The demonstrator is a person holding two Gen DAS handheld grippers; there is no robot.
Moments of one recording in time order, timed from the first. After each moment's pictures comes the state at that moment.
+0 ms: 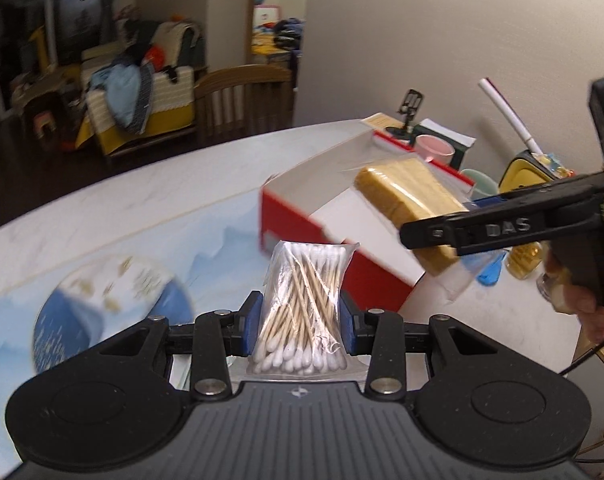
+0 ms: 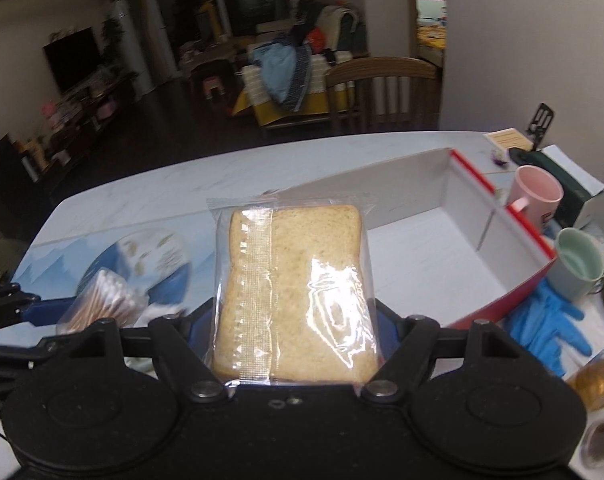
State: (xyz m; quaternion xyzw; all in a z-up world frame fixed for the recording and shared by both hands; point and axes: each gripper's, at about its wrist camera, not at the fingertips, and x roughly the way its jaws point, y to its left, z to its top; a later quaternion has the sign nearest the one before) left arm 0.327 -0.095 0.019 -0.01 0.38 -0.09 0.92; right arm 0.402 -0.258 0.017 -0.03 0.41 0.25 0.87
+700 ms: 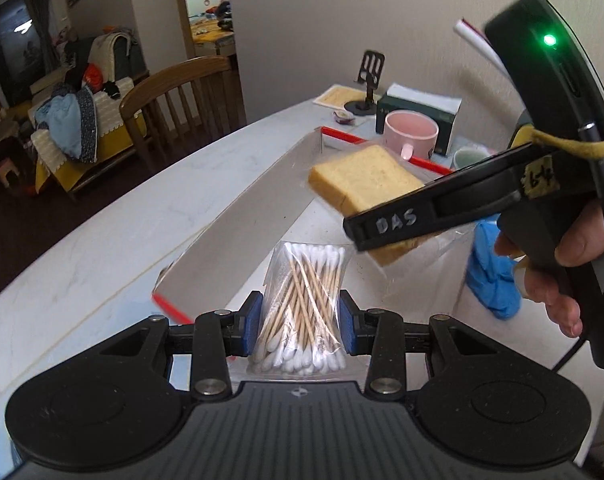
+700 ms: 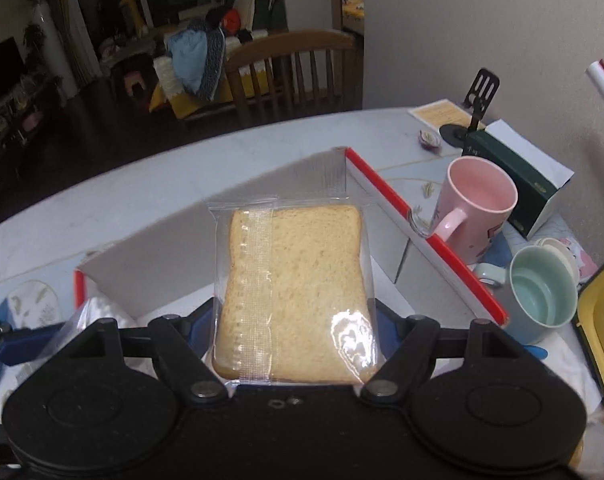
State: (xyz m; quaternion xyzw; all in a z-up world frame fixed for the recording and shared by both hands) left arm 0.473 -0.198 -0.011 0.09 0.42 -0.13 0.89; right arm 0.541 -0.296 -0.035 -0.03 0.46 0.15 0.88
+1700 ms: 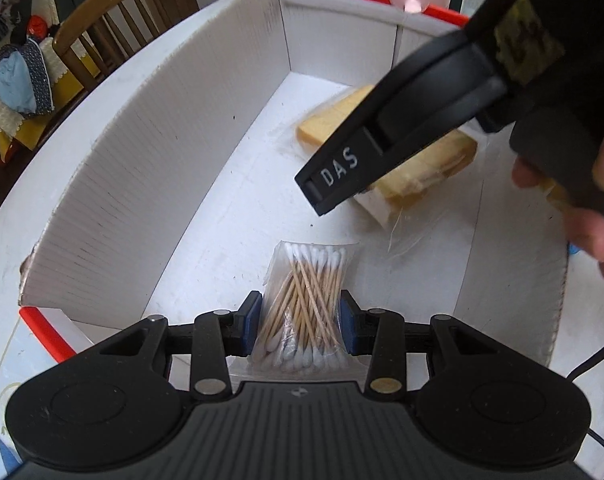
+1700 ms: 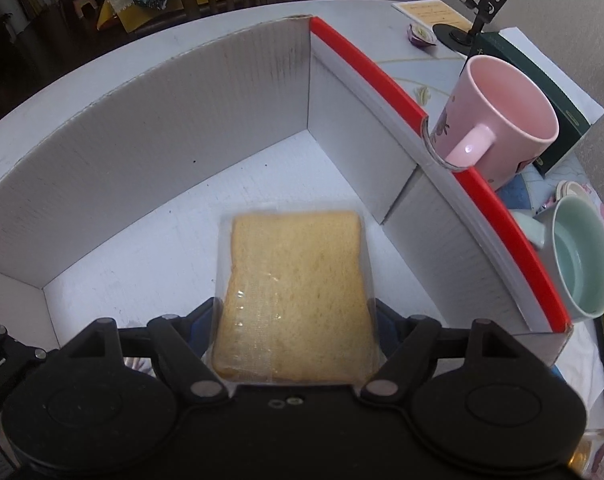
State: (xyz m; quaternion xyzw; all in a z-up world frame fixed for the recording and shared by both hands) left arm 0.539 -0.237 -0.113 0.16 0.55 -0.15 0.81; right arm 0.596 -0.285 -0.107 -0.06 0.58 0.09 0.81
